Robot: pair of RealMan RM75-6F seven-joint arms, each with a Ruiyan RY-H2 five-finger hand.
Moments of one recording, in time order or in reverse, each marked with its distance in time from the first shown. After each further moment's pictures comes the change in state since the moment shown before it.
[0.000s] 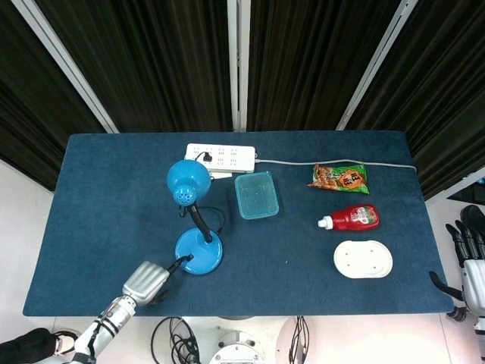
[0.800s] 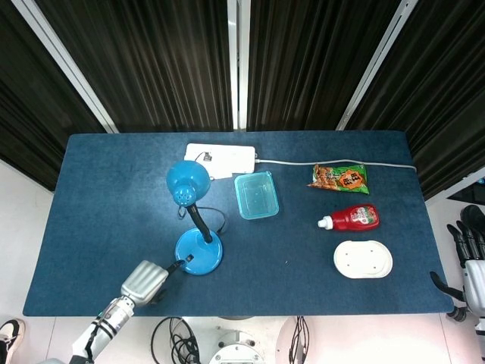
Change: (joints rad) left arm -0.002 0.021 0.020 -0.030 0.026 0.073 0.024; right arm -0.004 0.001 0.002 0.002 -0.001 0.005 0.010
